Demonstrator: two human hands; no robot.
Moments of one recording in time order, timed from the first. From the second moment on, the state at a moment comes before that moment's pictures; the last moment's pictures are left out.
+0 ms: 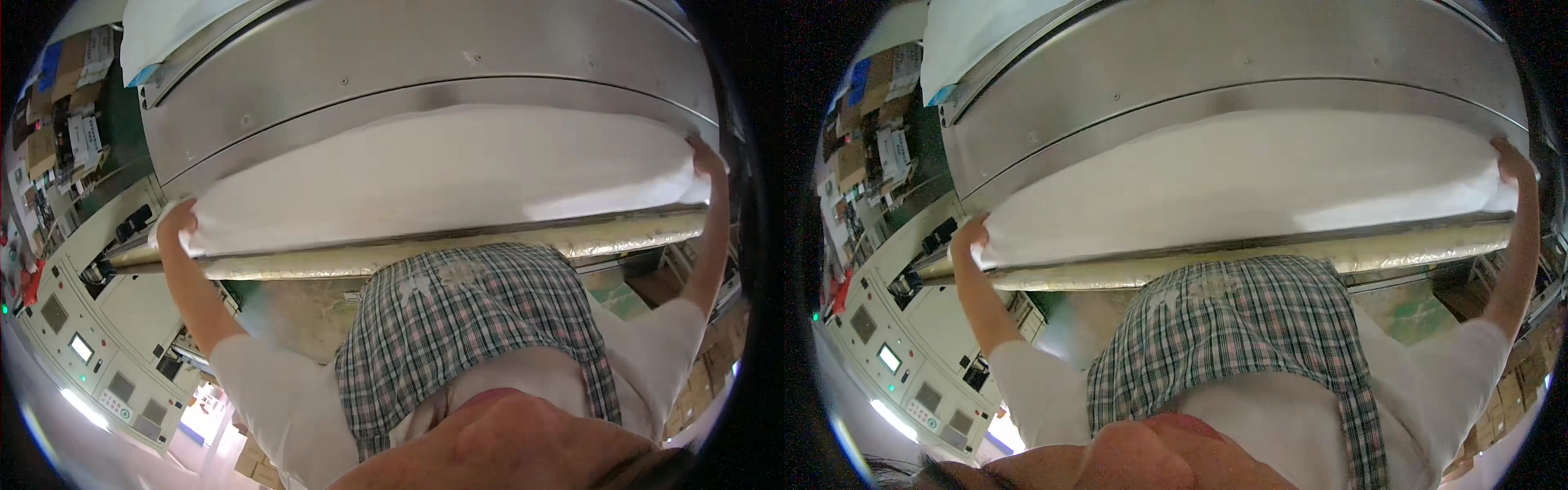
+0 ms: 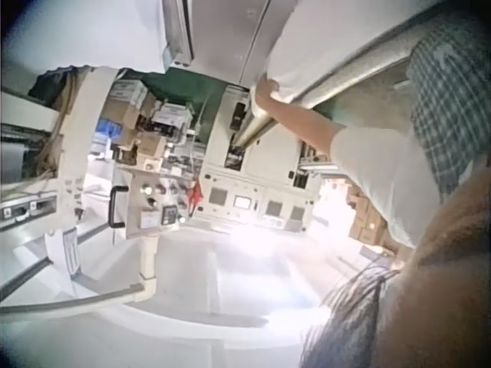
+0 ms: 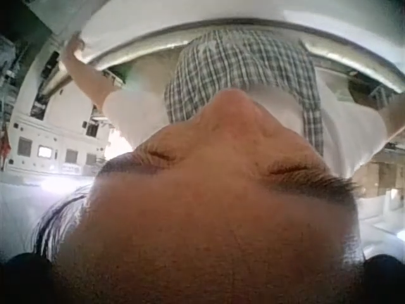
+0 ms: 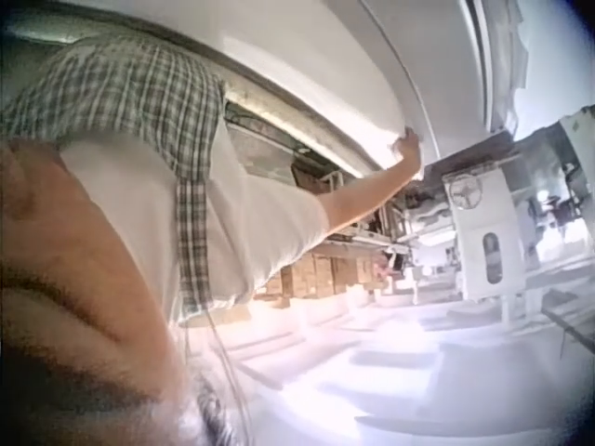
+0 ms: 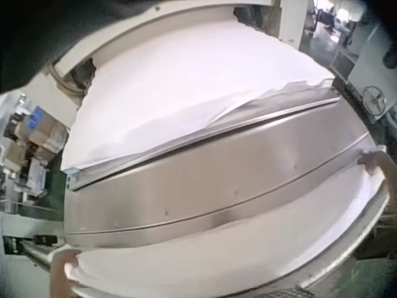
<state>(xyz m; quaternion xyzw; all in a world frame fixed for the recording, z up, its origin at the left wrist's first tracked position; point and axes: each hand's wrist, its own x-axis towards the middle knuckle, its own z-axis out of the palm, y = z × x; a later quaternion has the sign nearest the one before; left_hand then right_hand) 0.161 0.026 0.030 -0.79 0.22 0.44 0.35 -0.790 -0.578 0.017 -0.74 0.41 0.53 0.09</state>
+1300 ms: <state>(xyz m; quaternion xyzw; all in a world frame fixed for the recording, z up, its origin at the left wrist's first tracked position) 0.080 0.127 -0.016 -0.89 0.46 -0.03 0.00 -0.202 -0.148 0.048 -0.97 0.07 -0.10 0.21</state>
